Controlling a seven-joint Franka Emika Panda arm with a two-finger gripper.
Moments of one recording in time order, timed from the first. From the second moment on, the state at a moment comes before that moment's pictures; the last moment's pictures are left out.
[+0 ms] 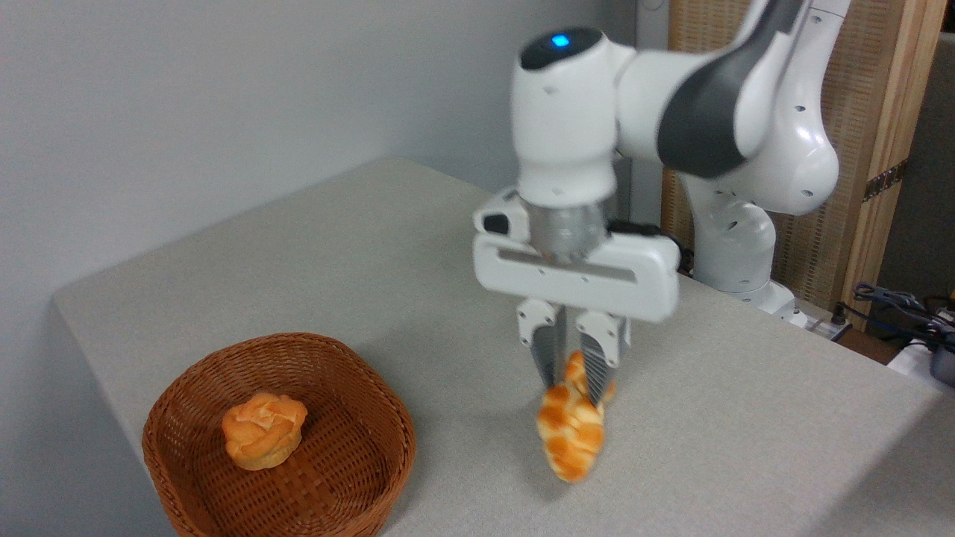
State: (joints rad) arm -0.12 -0.40 0.28 -2.48 0.17 2.13 0.48
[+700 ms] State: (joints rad) arm -0.22 -0.23 0.19 -2.17 0.16 2.18 0.50
